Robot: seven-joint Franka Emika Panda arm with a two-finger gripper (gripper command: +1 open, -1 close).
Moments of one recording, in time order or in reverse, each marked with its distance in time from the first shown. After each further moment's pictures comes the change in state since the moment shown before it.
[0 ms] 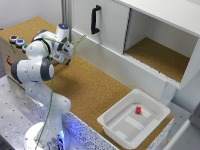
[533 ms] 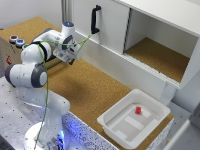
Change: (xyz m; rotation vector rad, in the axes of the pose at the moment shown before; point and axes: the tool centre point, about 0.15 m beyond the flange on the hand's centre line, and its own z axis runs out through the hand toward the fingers) arm -0.016 0.072 -0.068 -0.075 0.060 0.049
